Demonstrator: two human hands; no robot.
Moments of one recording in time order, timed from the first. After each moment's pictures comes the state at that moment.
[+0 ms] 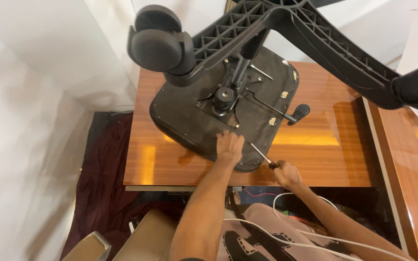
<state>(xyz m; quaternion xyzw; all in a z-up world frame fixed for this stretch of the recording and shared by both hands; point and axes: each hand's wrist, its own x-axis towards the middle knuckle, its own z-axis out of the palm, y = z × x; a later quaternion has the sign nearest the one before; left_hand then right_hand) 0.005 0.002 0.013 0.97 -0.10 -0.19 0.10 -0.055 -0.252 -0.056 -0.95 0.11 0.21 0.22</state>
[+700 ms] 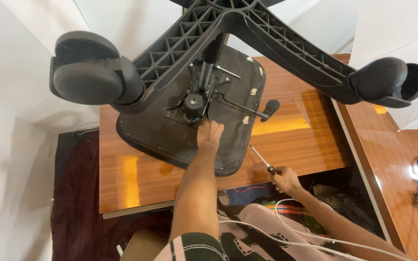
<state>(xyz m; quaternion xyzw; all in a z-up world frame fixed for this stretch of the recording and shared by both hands) 0.078 -0.018 -0.033 0.99 -0.14 -0.06 0.04 -0.093 -0.287 -0.024 -0.85 0.29 0.22 0.37</state>
